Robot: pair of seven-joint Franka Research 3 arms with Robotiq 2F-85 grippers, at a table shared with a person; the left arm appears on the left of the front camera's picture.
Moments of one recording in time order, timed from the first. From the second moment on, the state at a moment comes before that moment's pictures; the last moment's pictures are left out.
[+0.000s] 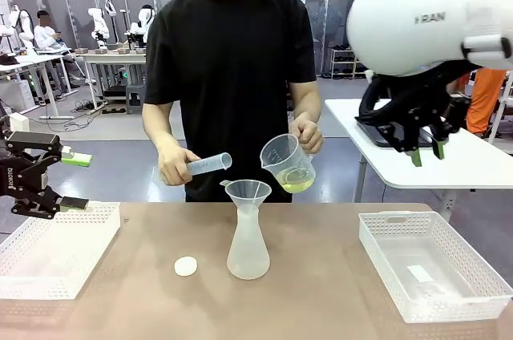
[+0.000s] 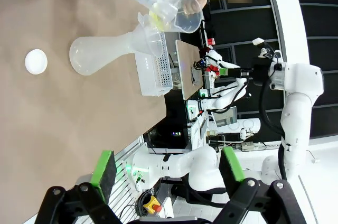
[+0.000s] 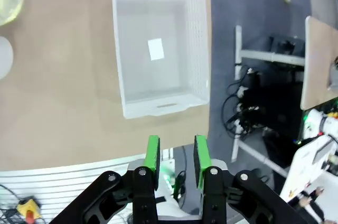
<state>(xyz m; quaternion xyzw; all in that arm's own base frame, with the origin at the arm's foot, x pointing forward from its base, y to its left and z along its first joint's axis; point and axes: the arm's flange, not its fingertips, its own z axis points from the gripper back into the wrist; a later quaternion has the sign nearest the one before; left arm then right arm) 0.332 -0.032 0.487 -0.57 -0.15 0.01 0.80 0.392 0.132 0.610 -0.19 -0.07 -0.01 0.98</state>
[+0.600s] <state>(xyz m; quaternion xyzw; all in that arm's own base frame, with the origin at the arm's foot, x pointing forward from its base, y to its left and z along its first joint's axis) 0.332 -0.032 0.487 -0.57 -0.15 0.01 0.80 0.370 0.092 0.571 -0.08 -0.06 -0.08 0.99</state>
